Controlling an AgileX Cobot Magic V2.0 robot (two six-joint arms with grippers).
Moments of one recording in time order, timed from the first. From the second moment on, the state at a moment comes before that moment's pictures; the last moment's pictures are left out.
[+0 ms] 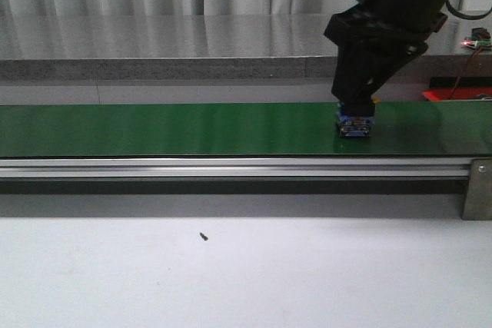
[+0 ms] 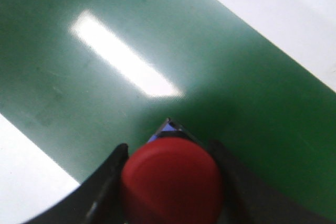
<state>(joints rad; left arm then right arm) 0.03 0.57 -0.68 -0.38 0.85 0.28 0.29 1.76 -1.36 0.27 0.78 -0.44</state>
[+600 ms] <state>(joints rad) 0.03 0.57 -0.68 -0.38 0.85 0.28 -0.09 1.61 -1.36 0.05 0.74 -0.04</state>
